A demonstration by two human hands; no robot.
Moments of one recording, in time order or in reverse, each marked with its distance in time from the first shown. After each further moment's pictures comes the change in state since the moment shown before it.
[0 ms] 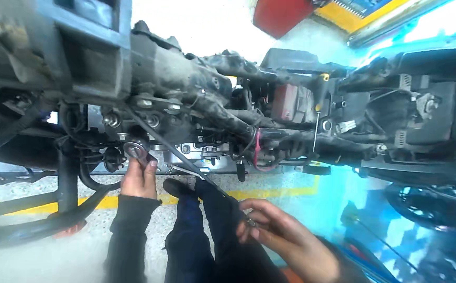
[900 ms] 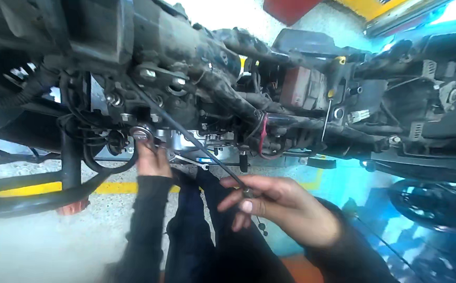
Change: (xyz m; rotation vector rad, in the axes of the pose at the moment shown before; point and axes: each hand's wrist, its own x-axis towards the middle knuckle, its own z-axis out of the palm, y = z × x) left_hand -0.003 0.020 0.027 -0.056 0.079 -0.205; right_hand 0.039 -0.047 0.002 0.016 -0.142 -0.003
